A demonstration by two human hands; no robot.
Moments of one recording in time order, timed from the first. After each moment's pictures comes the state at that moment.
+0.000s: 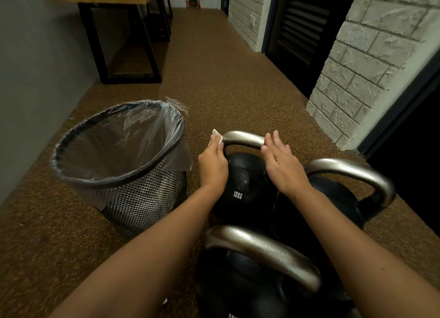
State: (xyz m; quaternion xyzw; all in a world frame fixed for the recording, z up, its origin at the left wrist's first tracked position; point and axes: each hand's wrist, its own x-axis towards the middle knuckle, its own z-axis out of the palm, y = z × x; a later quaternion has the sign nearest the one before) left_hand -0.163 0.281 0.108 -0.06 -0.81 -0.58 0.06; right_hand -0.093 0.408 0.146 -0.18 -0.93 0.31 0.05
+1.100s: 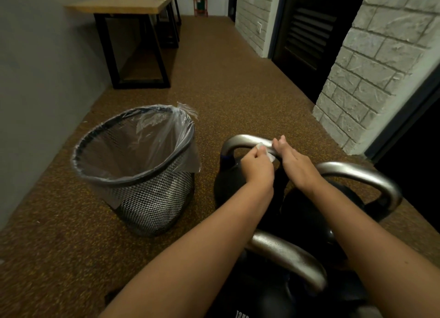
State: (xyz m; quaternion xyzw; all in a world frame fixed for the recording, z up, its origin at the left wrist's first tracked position) left_hand -0.114 0.336 0.160 0.13 -0.60 -0.77 -0.17; right_hand -0.089 0.417 0.164 -0.18 -0.88 0.43 0.04
